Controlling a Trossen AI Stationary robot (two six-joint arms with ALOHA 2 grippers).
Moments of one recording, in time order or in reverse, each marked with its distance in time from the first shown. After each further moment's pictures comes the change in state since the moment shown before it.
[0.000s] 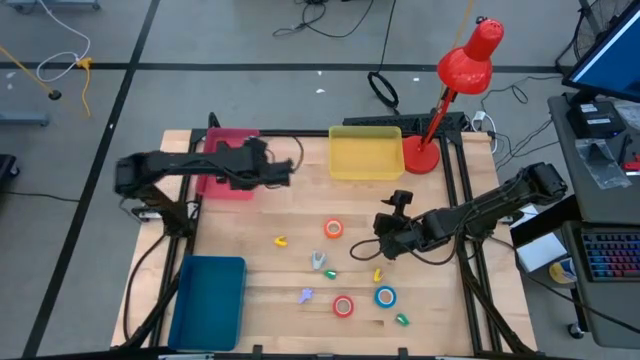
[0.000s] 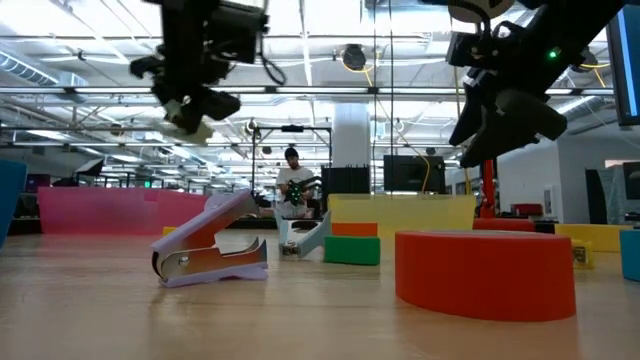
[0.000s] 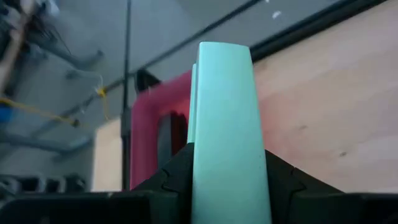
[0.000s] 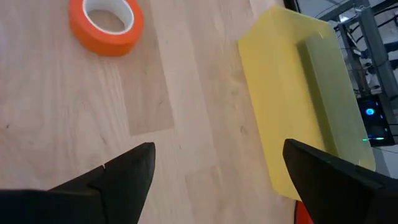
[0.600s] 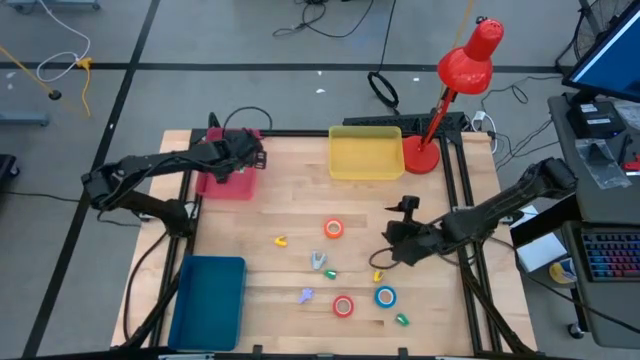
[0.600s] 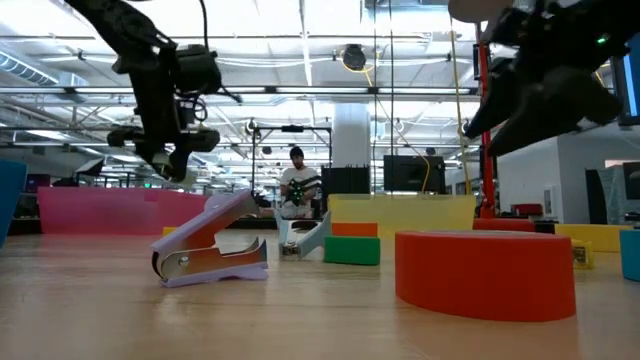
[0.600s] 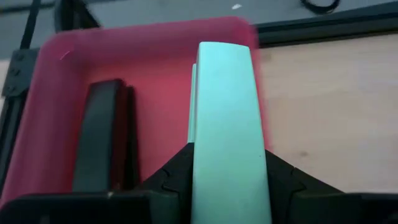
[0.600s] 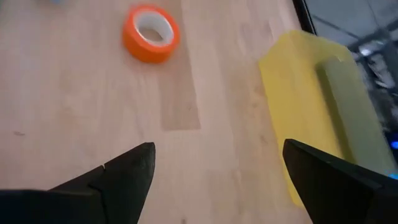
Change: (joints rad) left arm 0.377 -0.248 -0.465 0.737 0.317 0.265; right arm 0.109 -0.174 -0.128 0.101 -0.023 -0.027
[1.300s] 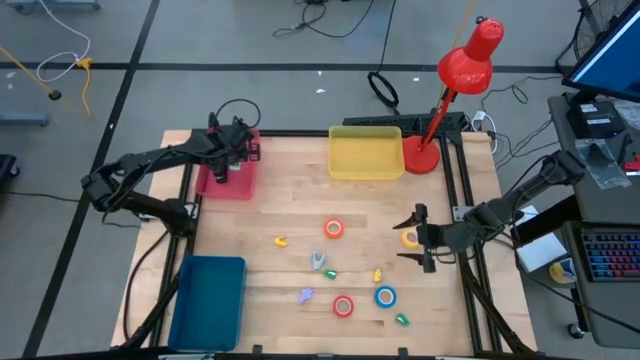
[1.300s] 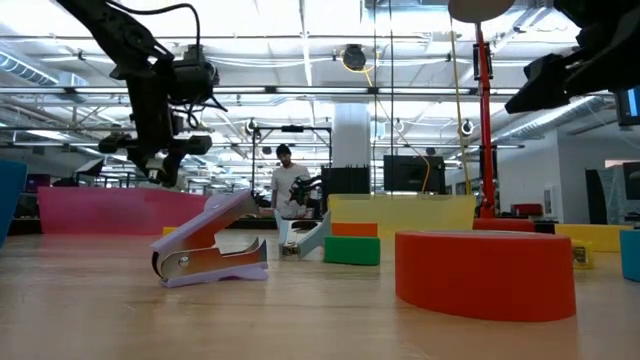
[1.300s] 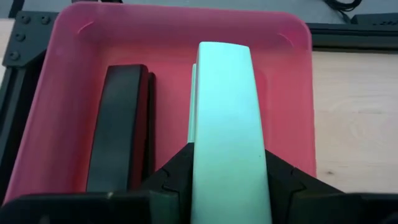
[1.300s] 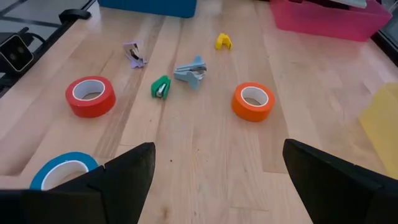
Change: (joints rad) left arm 0.148 0.003 -0.001 -0.005 0.115 -0.019; right arm 0.115 -0.501 -0.304 0.317 -0.264 -0.052
